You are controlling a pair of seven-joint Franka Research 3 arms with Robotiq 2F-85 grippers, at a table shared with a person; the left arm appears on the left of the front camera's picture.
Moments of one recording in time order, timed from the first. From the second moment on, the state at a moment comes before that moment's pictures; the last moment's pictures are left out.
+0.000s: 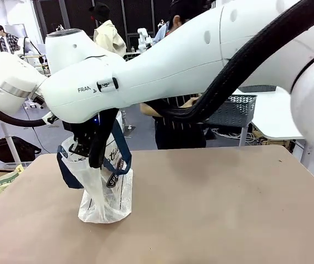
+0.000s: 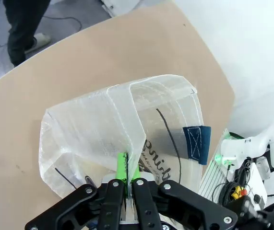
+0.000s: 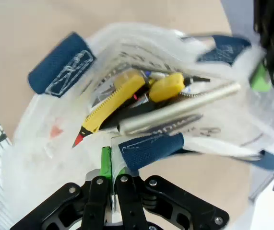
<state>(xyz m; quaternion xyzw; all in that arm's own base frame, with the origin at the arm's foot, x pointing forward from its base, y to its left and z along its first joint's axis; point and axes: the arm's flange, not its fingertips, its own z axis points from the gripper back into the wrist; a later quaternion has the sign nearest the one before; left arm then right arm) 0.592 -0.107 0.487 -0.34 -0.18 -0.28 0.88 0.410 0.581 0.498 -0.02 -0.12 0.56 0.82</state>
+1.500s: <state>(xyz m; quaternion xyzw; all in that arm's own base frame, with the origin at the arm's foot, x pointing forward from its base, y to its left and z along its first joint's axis) 0.589 -0.119 0.488 -0.39 -0.16 -0.28 0.86 0.425 0.623 0.479 -0.01 -0.10 0.65 0.75</state>
